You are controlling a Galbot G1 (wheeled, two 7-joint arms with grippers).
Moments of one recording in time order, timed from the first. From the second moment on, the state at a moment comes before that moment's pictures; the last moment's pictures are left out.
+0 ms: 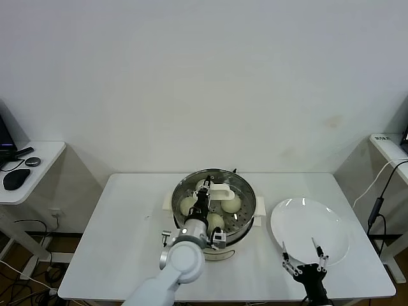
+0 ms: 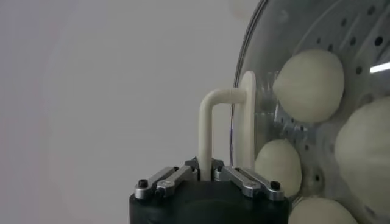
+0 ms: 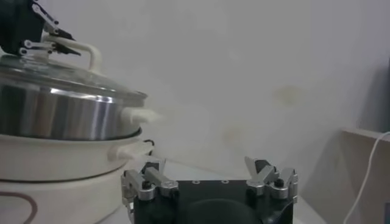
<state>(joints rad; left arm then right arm) 0.90 -1.33 0.16 -1.80 1.36 0.53 0.26 -1.71 1.46 0.70 1.92 -0.04 0.31 -0.08</state>
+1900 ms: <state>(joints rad) 1.93 -1.35 -0.43 -2.17 -0.09 -0.22 -0.18 -1.85 1.35 0.64 1.98 0.03 0.22 -0.10</state>
